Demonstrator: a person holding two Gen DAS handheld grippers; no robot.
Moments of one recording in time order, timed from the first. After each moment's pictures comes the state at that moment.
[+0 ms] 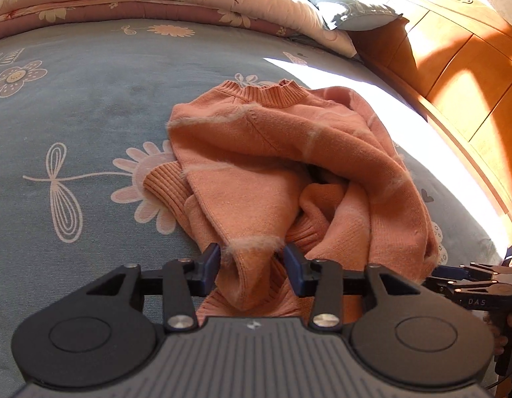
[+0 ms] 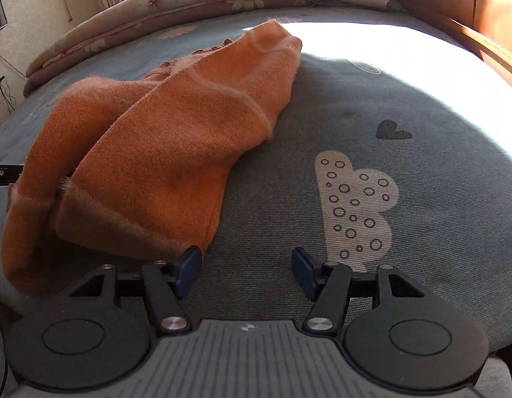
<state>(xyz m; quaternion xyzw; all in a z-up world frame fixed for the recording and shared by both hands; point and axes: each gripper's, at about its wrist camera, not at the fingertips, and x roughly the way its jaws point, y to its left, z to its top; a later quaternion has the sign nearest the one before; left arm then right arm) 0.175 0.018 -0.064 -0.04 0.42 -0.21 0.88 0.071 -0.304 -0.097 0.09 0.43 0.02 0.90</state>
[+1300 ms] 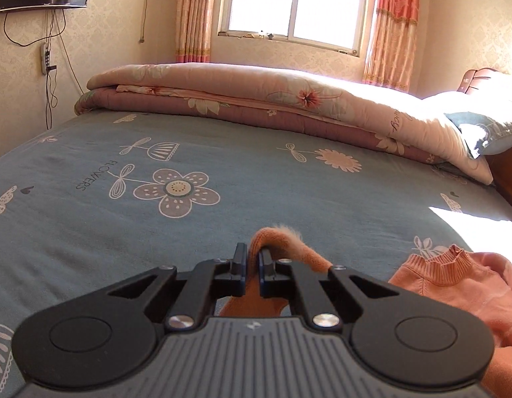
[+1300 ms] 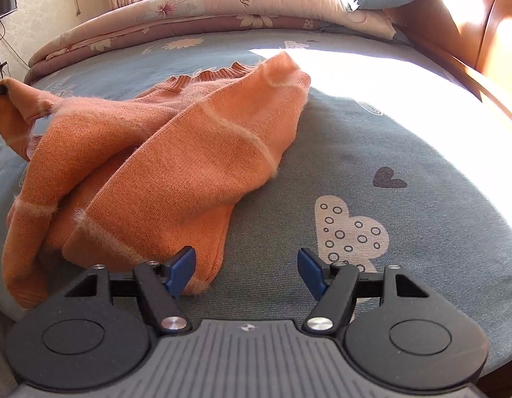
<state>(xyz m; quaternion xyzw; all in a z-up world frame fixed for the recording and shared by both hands) 0.295 0.168 0.019 -0.09 0.28 0.04 0.96 0.083 -0.295 -0.069 0.04 0.41 0.01 0.91</state>
